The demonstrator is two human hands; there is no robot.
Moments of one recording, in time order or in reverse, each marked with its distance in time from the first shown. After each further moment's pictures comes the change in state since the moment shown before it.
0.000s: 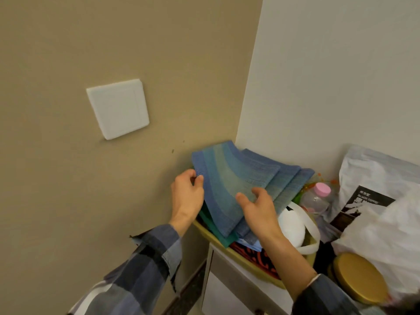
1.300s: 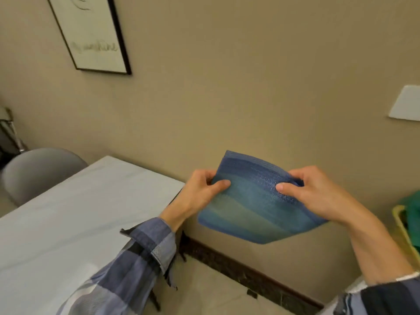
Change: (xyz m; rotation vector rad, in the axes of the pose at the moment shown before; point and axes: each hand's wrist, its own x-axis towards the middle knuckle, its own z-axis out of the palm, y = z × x) left_hand -0.521 0.093 -0.229 0.115 0.698 -0.294; right_hand -0.298 -0.068 -0.035 -0.290 -1.317 -1.180
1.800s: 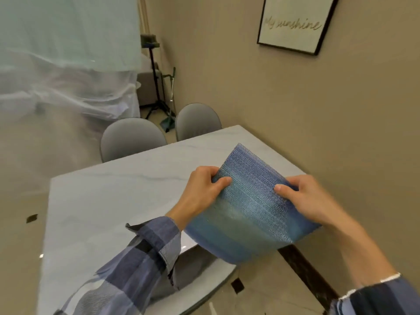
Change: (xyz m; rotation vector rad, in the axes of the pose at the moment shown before) left_hand -0.310 -0.104 -0.283 0.229 0.615 -0.218; right_hand -0.036 -0.285 0.297 0.087 -0.383 -0.232
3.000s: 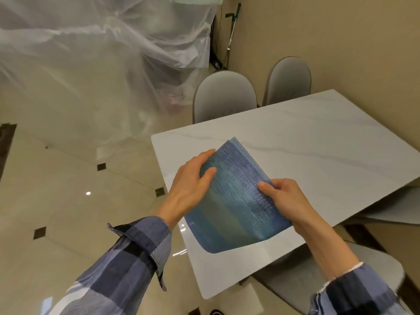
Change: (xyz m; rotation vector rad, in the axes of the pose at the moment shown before) left_hand -0.107 -0.316 -0.430 0.087 0.091 -0.160; right_hand 0.039 -0.312 0.466 0.341 -0.220 0.266
